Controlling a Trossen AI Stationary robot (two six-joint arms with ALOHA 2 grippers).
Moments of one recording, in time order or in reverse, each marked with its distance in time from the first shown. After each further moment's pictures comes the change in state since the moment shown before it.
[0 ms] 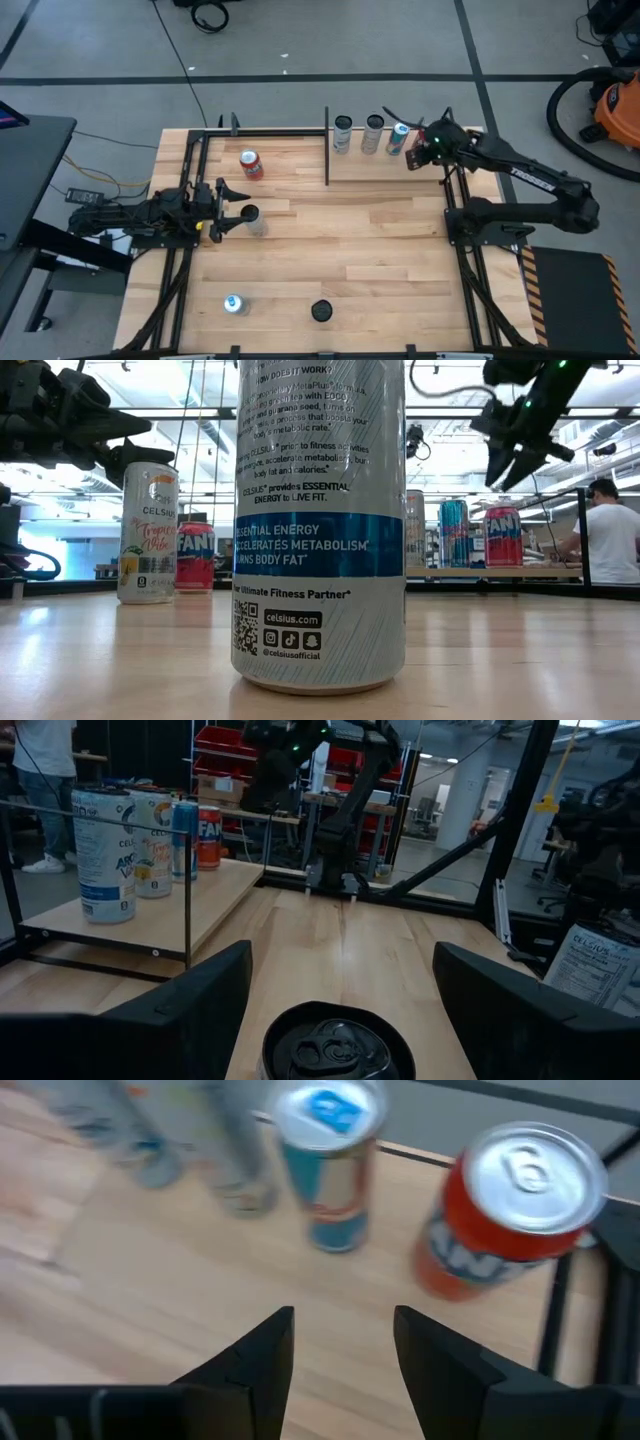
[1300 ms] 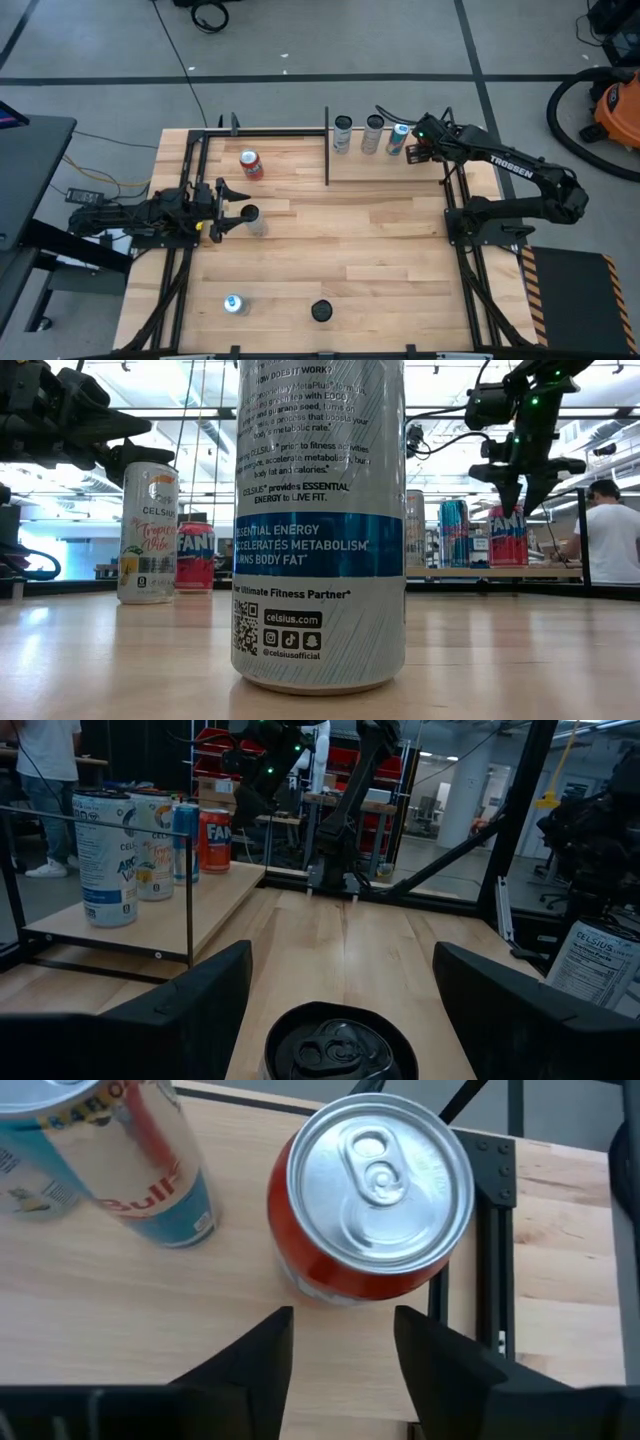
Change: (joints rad) left arm 0.000 0.000 0.000 0.000 0.000 0.020; right arm -0.135 0.195 0.000 -0.087 0.138 0.088
